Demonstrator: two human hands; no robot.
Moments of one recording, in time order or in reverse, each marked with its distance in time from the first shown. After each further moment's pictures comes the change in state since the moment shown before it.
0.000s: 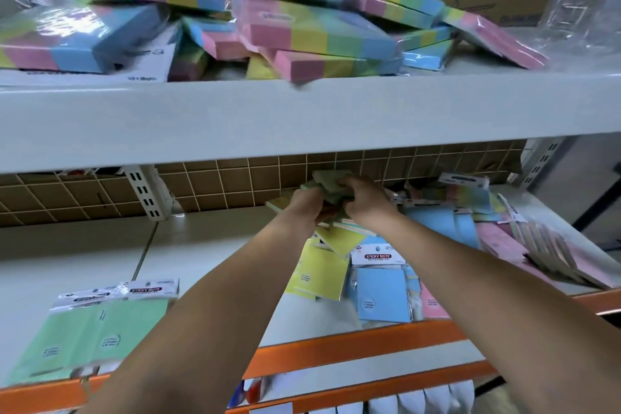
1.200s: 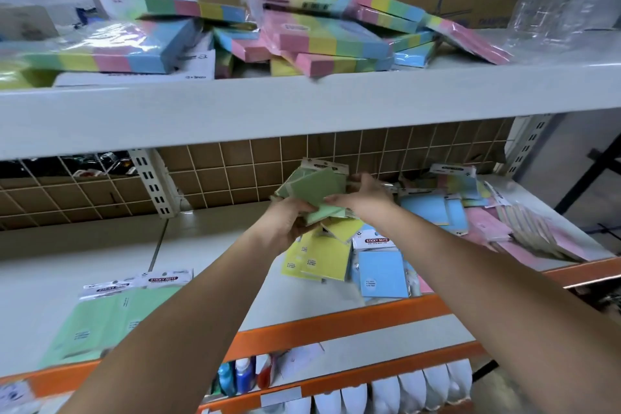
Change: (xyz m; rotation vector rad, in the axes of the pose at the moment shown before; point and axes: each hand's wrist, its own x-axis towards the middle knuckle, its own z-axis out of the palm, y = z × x) left_hand -0.054 -0.009 -0.060 -0.086 -0.182 0.028; right_hand -0.059 -0.030 -0.011 0.641 0.071 0.223
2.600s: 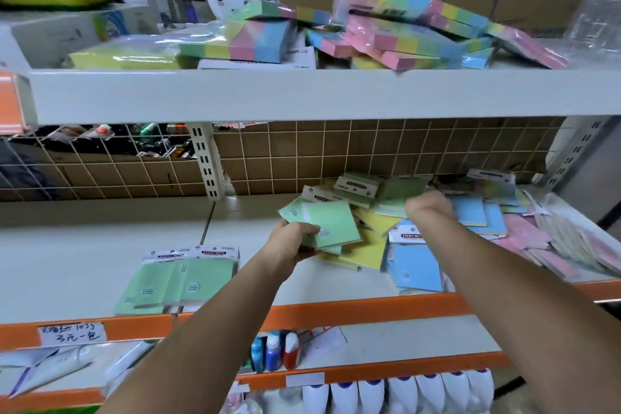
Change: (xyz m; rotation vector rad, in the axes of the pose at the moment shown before) left_hand -0.059 -0.021 -0.065 -0.021 0.181 -0.046; right_hand 0.012 0.027 -0.002 -0.426 0.409 0.392
